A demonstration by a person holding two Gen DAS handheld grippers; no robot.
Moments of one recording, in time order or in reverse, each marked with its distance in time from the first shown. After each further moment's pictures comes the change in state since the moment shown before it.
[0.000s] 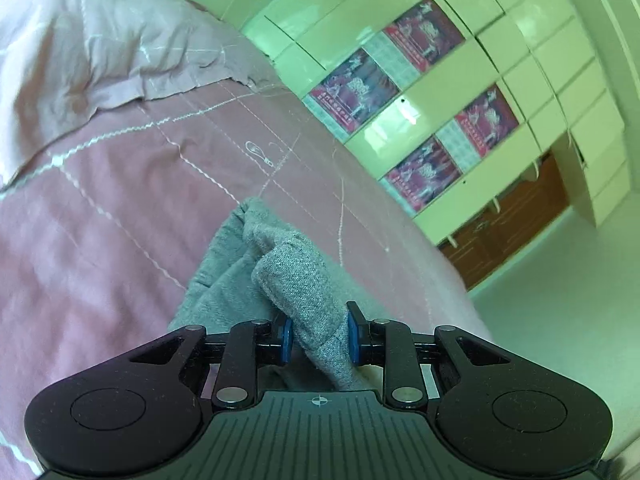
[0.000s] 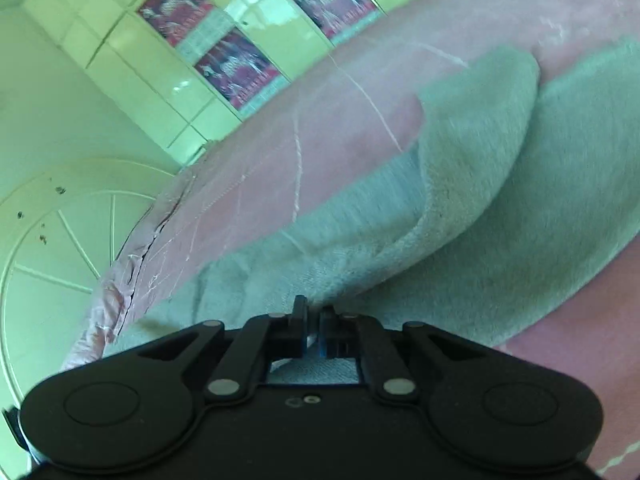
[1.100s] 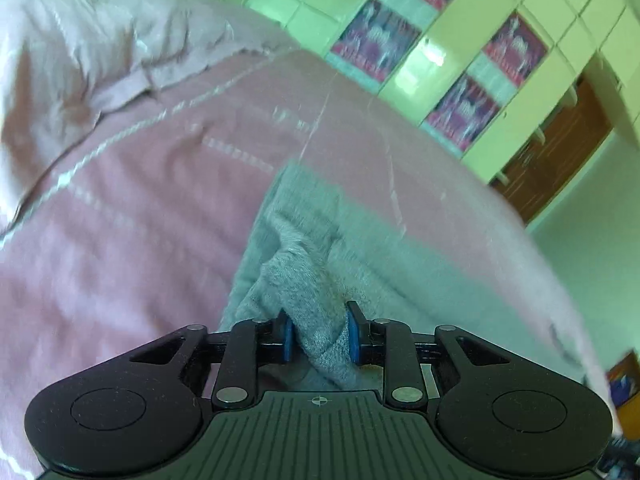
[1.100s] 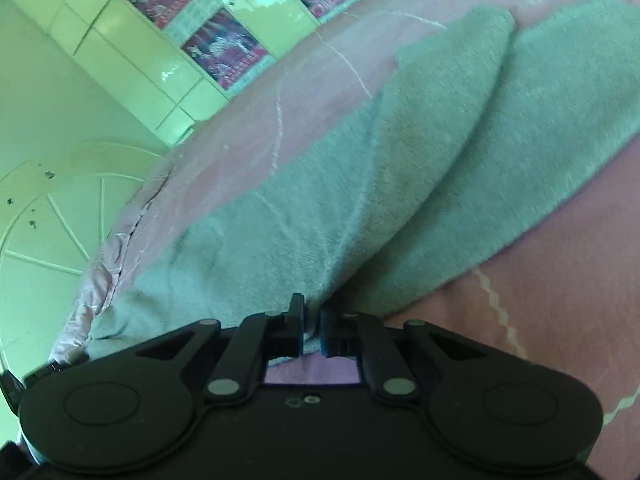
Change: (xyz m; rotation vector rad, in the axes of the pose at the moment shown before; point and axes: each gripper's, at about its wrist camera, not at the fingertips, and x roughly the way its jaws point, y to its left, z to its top) left arm 0.014 -0.001 0.004 0.145 0.112 0.137; right arm 0.011 -0.019 -0.019 0.099 0.052 -0.013
